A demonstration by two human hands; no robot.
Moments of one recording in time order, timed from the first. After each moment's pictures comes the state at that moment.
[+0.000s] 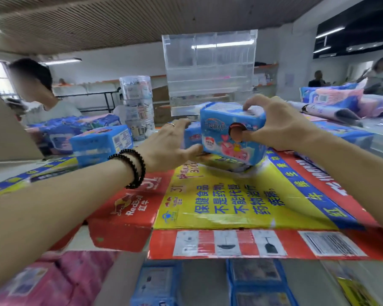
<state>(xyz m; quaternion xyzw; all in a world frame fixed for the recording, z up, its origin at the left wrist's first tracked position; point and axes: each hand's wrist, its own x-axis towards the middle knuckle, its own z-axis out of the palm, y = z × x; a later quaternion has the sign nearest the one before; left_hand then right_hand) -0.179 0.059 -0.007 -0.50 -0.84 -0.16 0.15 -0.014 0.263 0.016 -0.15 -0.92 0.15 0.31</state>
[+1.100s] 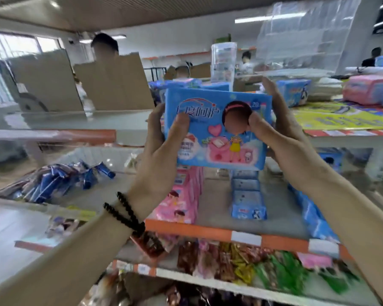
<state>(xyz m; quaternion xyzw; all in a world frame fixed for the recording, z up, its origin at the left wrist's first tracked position) -0.068 -0.318 -0.083 -0.37 -0.56 -0.74 0.04 0.023 -0.130 -0.074 0.12 -0.72 0.60 0.32</state>
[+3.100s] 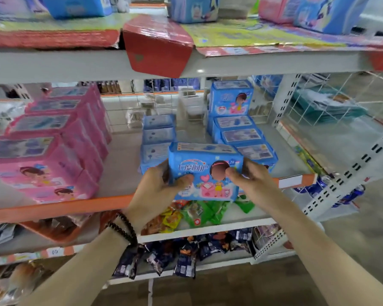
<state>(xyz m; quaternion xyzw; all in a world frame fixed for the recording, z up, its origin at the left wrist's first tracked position) -0.060 -0.130 -0.299 -0.38 -0.70 -0.55 -0.24 0.105 0.041 -0.286 -0.24 -0.78 0.53 0.21</state>
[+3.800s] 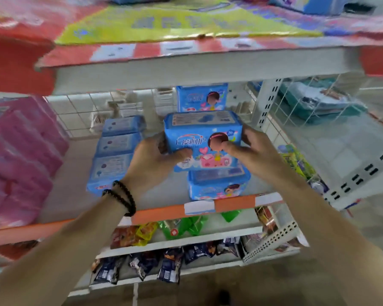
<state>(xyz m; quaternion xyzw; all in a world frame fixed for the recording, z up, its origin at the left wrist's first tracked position) -0.075 0.035 -0.289 -0.38 -0.72 -0.55 -0.19 0.095 0.208 -0.271 -0.21 -0.81 0.49 0.24</state>
